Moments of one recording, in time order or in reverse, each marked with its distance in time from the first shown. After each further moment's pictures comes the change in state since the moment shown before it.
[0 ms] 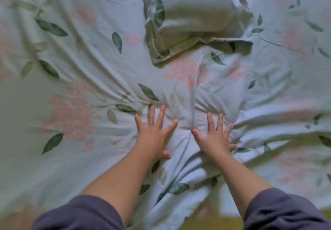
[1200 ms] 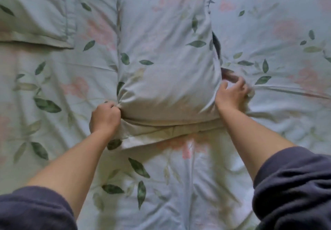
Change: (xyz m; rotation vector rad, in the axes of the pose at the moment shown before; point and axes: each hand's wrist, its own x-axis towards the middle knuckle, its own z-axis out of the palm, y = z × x) left_hand 0.152 -0.162 -0.172 -0.715 0.498 -0.768; right_hand 0.231 -0.135 -0.221 0.675 0.553 0.127
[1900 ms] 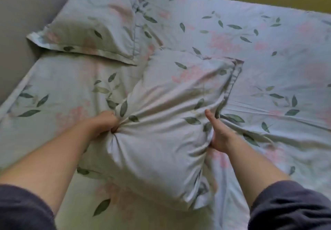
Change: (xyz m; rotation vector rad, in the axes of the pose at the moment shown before) left_hand 0.001 -0.093 -0.189 -0.136 -0.424 -0.196; right_hand -0.158 -0.067 0.000 0.595 -1.076 0.438
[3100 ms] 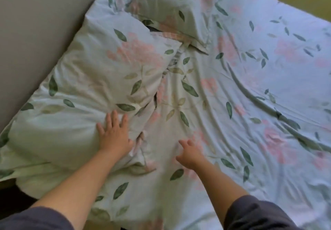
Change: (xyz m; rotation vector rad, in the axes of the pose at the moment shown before) left_hand -0.021 -0.316 -0.097 0.657 0.300 0.051; right_hand -0.027 0.218 0.310 -1.567 -0.038 -0.094
